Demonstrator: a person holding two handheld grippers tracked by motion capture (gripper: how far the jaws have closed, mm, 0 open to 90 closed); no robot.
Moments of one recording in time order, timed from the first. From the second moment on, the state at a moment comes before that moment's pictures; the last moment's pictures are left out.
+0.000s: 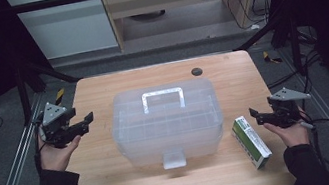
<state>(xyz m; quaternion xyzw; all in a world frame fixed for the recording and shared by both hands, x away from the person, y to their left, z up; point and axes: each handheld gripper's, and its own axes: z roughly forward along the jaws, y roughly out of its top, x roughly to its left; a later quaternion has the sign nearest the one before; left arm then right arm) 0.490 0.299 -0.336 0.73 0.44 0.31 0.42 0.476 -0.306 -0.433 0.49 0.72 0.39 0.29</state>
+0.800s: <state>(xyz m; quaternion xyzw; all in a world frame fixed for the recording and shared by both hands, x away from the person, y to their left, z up) 0.492 0.256 -0.280 0.80 0.34 0.34 0.36 0.476 -0.304 -0.437 0.49 0.73 0.38 0.29</state>
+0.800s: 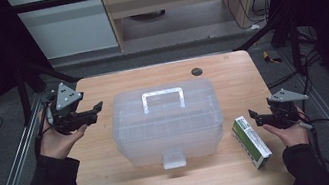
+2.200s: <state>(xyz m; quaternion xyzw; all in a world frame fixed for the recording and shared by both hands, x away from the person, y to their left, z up) 0.515 0.159 -0.270 0.89 0.18 0.32 0.28 0.477 -0.305 -0.442 0.48 0.74 0.37 0.29</state>
